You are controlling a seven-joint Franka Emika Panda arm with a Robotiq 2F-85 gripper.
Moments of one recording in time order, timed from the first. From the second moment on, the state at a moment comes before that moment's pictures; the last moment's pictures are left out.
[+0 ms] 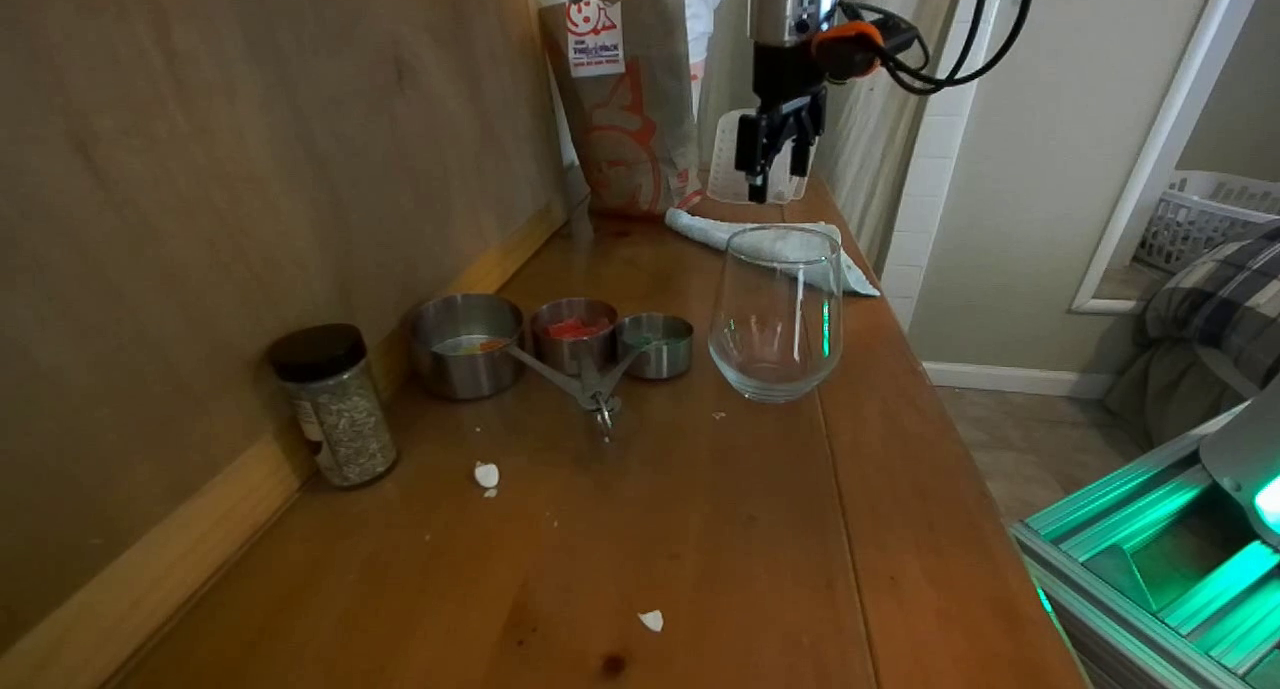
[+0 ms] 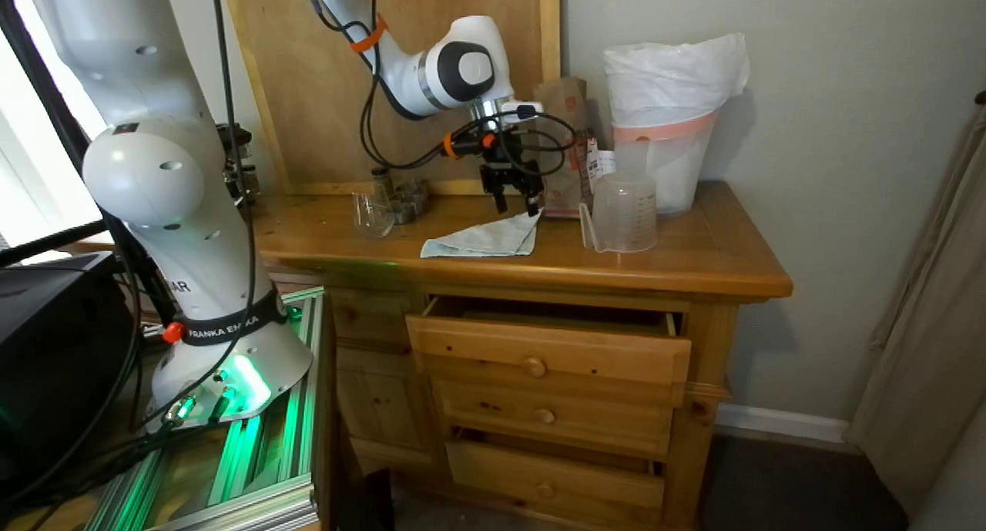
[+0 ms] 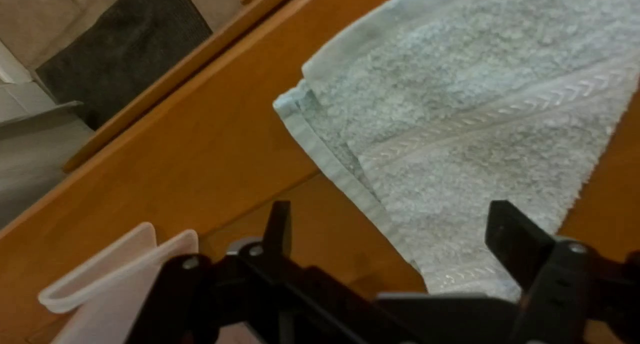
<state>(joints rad) 0.15 0.06 0.12 -2.44 -0.34 2.57 0.20</state>
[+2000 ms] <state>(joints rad) 0.16 0.31 0.17 -2.33 -0.09 2.99 -0.02</state>
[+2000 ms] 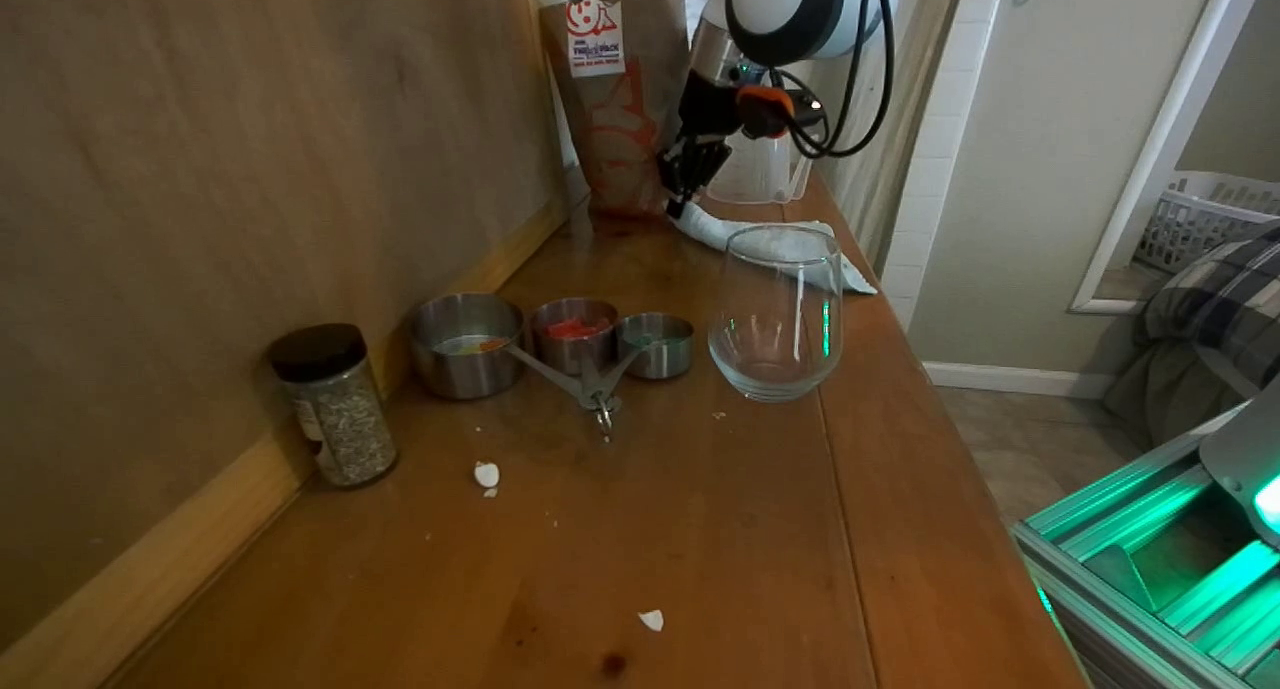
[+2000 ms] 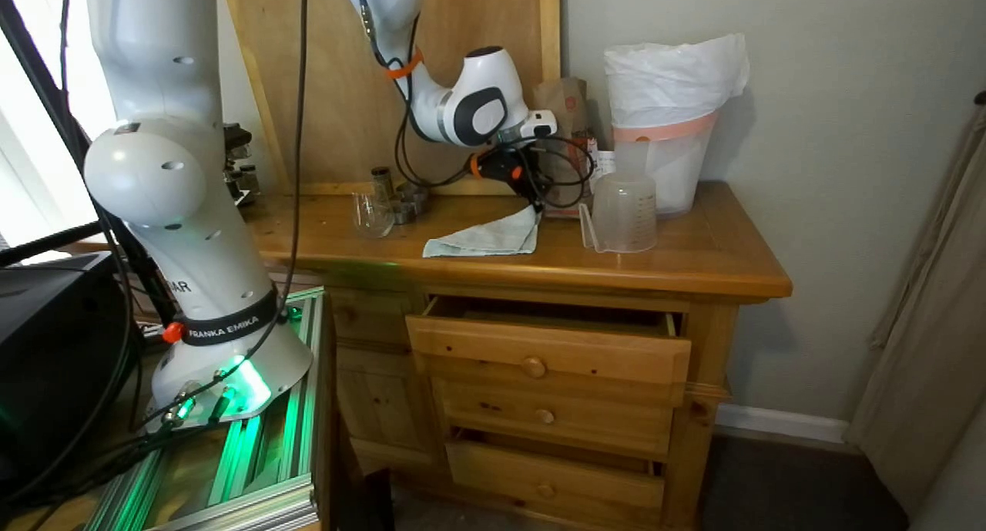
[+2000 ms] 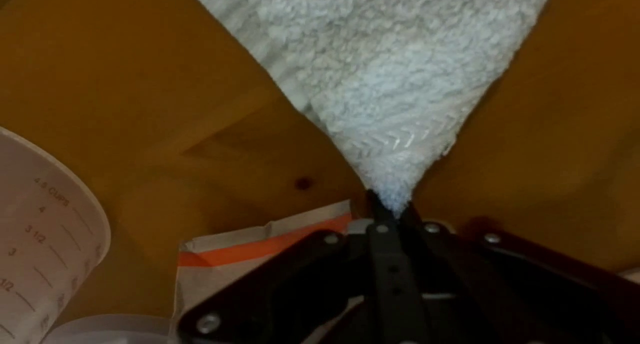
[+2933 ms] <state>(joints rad) 0.27 0.10 0.04 -2.37 -0.27 2.71 0.34</state>
